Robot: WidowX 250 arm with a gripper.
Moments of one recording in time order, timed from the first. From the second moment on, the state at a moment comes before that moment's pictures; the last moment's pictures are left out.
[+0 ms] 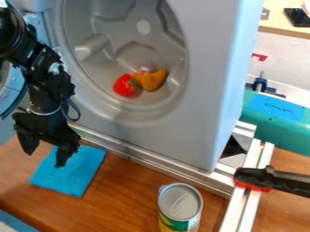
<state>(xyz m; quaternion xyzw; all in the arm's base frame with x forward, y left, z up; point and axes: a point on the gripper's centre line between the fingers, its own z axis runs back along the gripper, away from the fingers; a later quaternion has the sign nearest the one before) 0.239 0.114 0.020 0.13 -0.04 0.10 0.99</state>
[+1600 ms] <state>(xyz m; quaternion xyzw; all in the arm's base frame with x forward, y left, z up) 0.236 0.154 -0.063 0.10 0.06 0.10 0.99</state>
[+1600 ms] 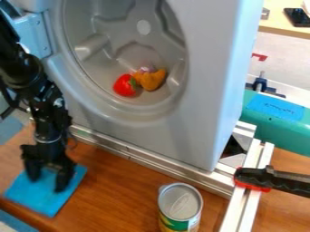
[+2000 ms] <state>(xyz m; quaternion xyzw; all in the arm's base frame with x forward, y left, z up) 0.222 0.186 -0.062 0.10 0.08 0.11 0.99</state>
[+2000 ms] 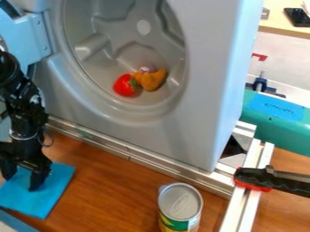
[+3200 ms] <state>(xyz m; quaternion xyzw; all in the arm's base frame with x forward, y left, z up) 0.219 0.025 0.000 0.01 0.04 -0.04 1.00</state>
